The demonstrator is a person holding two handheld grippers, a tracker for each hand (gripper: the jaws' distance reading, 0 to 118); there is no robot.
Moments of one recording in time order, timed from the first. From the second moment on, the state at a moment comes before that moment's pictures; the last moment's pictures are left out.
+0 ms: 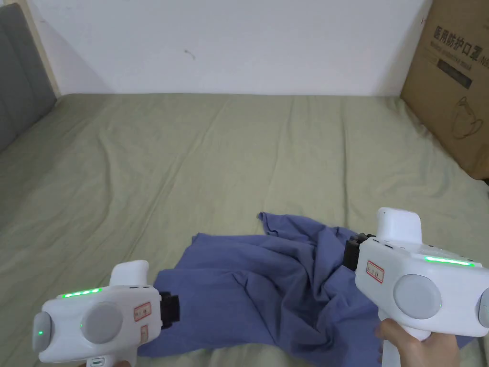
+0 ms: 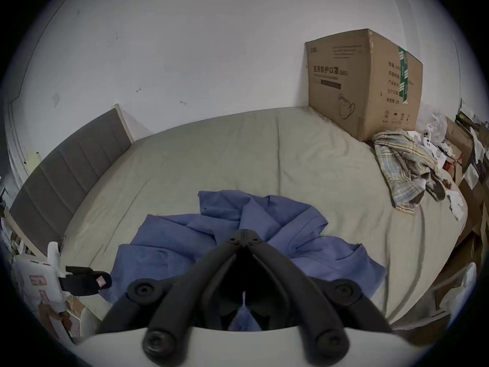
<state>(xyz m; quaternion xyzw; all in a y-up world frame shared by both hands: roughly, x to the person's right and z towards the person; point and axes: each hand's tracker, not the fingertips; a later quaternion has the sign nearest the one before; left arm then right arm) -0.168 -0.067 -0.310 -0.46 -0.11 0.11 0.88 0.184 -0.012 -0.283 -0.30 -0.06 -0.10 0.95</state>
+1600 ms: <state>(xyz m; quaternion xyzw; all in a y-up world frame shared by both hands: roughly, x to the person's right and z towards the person) -0.146 -0.070 -0.332 -0.51 -0.06 0.03 0.86 0.277 -0.111 -0.502 -0.52 -0.02 -0.04 0.86</state>
